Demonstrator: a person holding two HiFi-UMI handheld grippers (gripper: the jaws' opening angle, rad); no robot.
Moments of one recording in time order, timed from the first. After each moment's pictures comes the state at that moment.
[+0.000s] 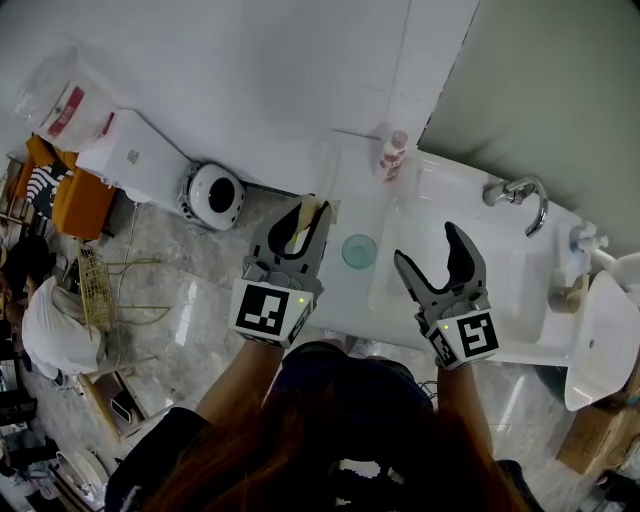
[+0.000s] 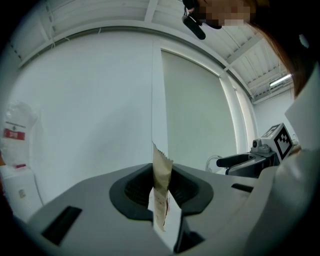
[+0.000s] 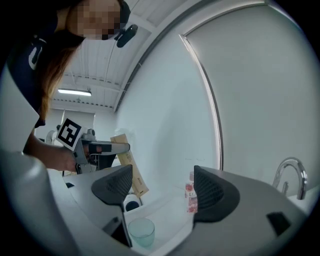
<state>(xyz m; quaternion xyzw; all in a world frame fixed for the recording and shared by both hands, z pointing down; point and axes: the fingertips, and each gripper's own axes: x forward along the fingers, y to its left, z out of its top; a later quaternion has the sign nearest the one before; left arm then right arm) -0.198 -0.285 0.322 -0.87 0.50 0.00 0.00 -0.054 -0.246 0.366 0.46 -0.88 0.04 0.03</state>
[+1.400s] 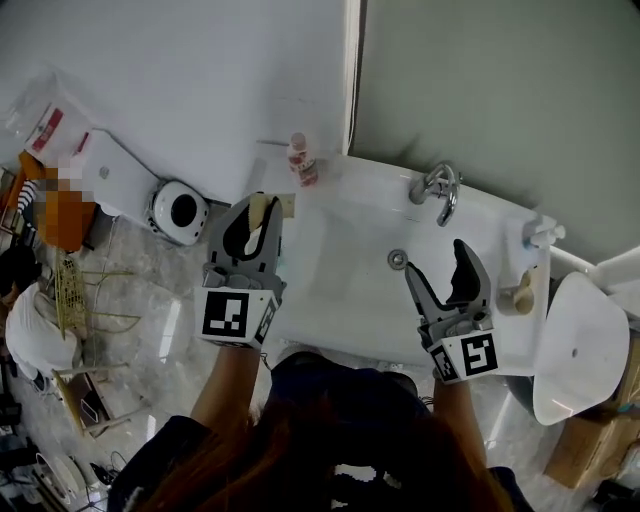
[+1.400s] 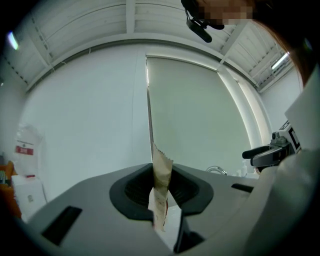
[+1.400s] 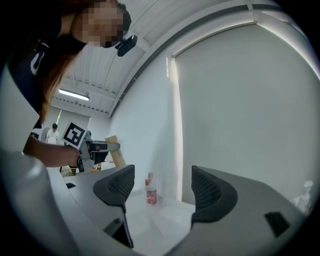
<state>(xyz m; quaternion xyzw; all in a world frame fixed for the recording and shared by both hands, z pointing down) -0.035 -0.250 0.305 -0.83 0.55 -0.02 0.06 0.196 -0.190 0.350 0.51 -0.86 -0.01 -0.01</state>
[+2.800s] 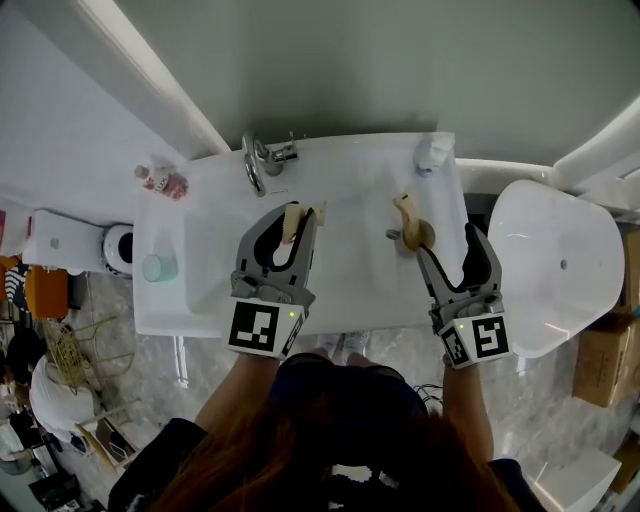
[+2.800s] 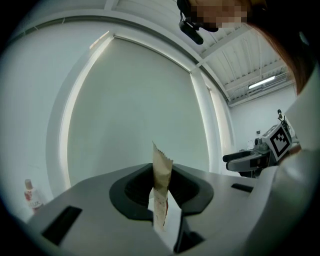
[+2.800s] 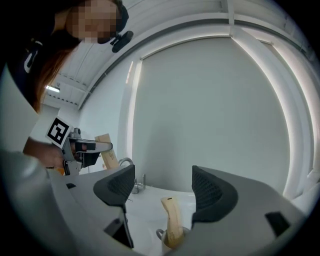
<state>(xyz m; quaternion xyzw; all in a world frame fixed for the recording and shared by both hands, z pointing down) 0.382 -0.175 0.331 -0.93 0.38 -0.04 0.02 0.564 -0.093 0.368 0.64 -0.76 0.04 0.01</state>
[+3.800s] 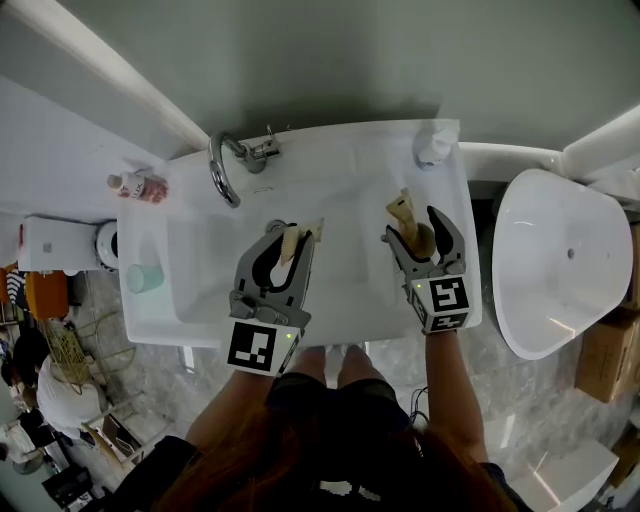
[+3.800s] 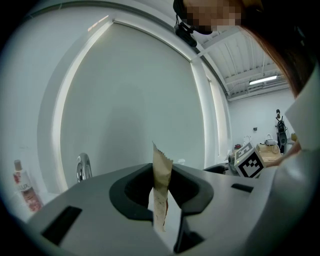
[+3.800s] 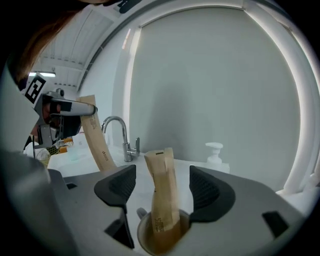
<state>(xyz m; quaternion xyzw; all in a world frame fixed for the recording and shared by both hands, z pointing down) 0.416 -0.196 0.403 -0.93 0.37 -0.07 -0.03 0.579 -0.181 0.516 0.63 -0.76 0.11 0.13</state>
